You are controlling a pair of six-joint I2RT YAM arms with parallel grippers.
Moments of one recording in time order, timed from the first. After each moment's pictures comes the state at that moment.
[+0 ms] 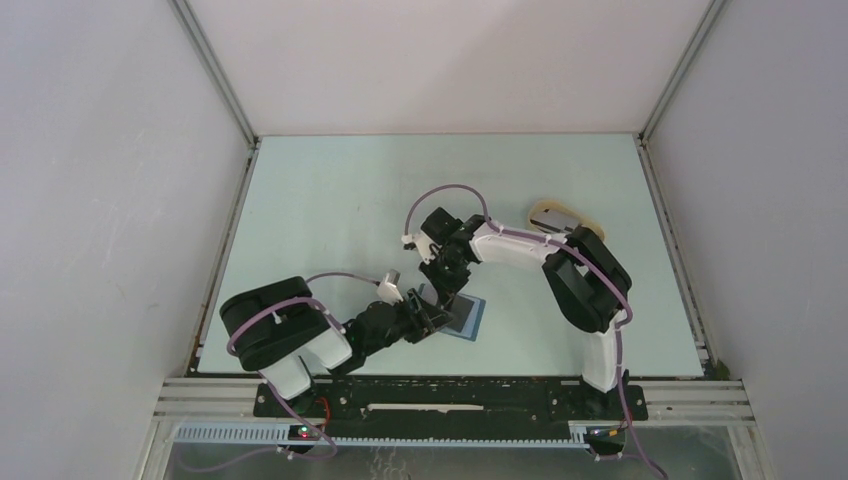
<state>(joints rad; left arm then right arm) -0.98 1.64 0.15 1.13 -0.07 -1.31 0.81 1.97 1.37 -0.68 -0.30 -0.02</state>
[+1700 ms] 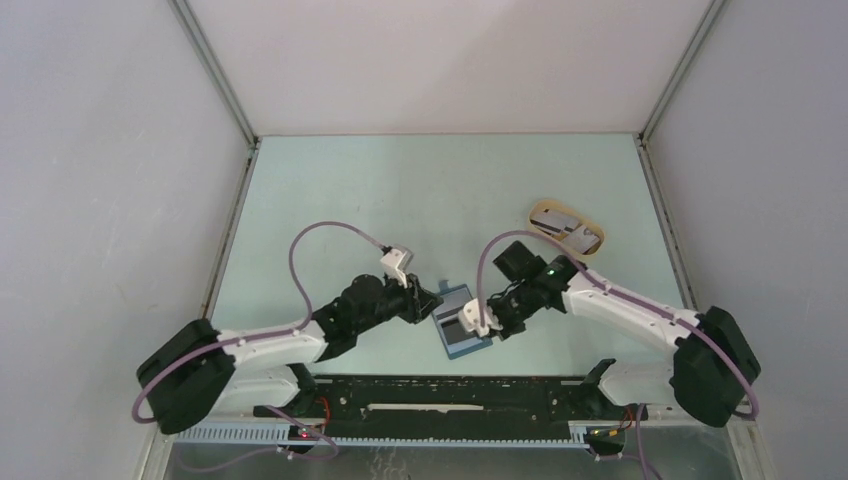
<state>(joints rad) -0.89 1.08 0.28 0.54 0.01 -0.54 0.71 1.24 0.80 -0.80 -0.77 -1.20</state>
